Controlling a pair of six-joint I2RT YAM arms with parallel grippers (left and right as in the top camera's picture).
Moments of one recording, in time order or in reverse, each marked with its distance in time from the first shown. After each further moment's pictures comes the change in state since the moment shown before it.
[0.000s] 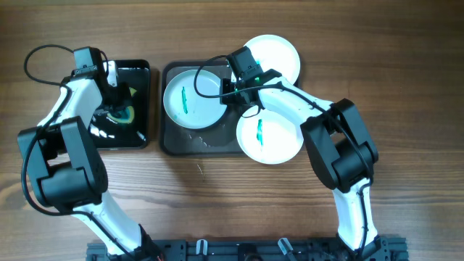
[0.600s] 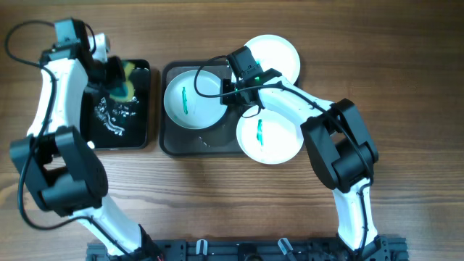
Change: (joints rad) left arm -0.002 -0.032 0.289 -0.274 0.168 -0.045; right arm 0.000 0.000 0.005 -0.020 -0.004 0.000
